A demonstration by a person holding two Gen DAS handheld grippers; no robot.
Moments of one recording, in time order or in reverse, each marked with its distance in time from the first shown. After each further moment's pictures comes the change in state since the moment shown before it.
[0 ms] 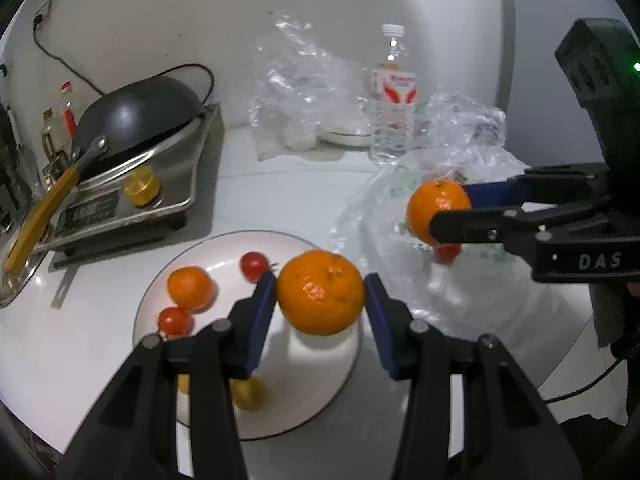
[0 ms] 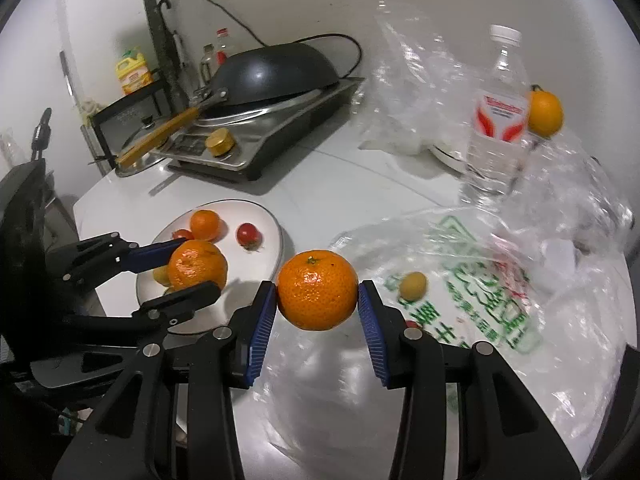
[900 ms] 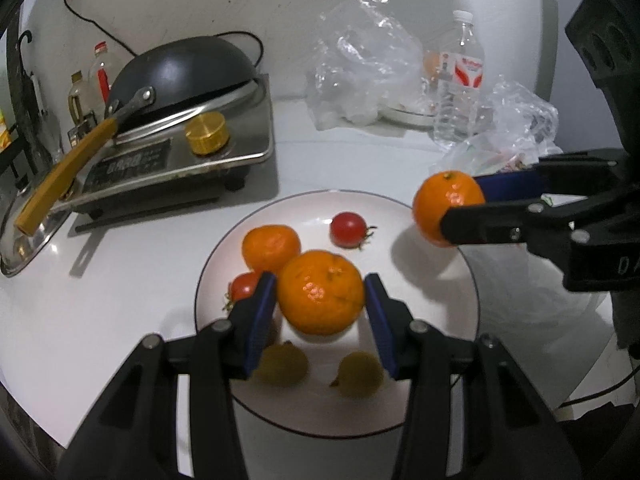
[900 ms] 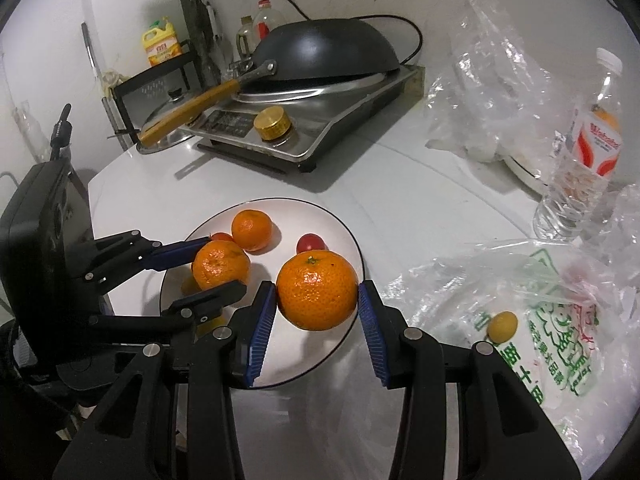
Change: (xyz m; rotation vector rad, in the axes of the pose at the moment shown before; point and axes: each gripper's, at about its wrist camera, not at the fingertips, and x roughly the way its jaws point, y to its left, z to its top) left arm 0.021 0.065 -0.024 -0.064 0.049 0.069; right arm 0.056 0.053 0.026 -0.079 0.071 0.077
